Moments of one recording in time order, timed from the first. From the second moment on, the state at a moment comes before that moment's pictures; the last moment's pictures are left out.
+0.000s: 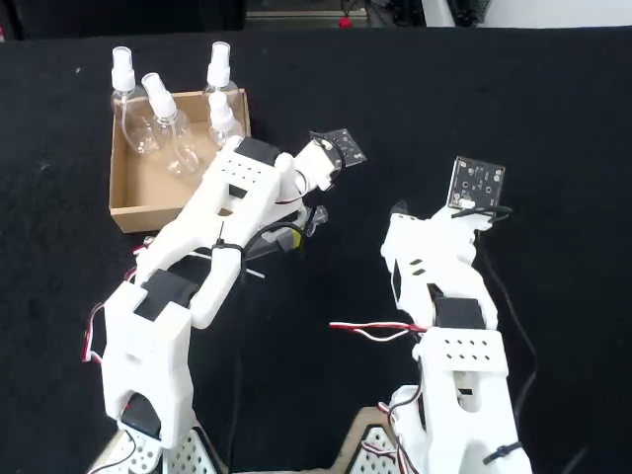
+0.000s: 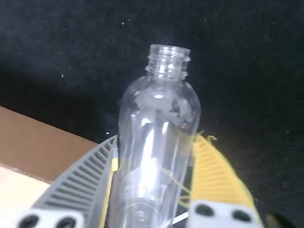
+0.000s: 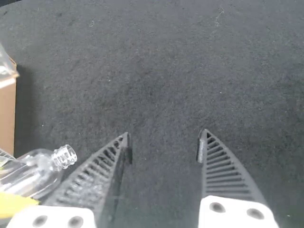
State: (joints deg) left arm 17.6 23.7 -8.4 69.1 -40.4; right arm 2.3 -53.5 73.6 24.9 -10.1
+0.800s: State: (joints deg) left arm 20.0 0.0 -10.2 97.5 -29.5; right arm 2.3 -53.5 73.6 24.9 -10.1
